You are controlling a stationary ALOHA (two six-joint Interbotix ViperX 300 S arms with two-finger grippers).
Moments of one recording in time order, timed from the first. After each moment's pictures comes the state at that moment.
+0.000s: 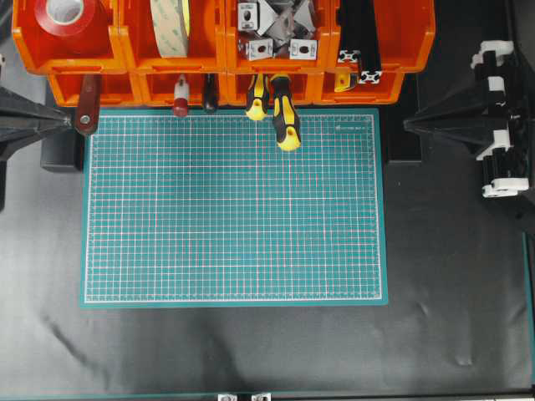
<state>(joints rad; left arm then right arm) 0.00 -0.97 1.17 0.00 -0.29 0.00 0.00 -0.97 1.19 0.00 -0.12 0.00</state>
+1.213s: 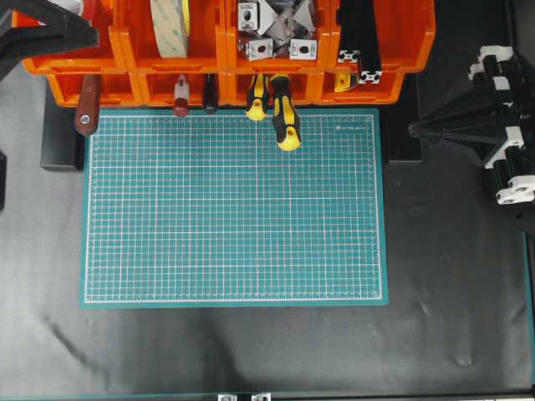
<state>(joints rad) 0.11 -0.69 0.45 0.05 0.56 -1.01 0.05 -0.97 1.17 0.05 -0.17 0.15</state>
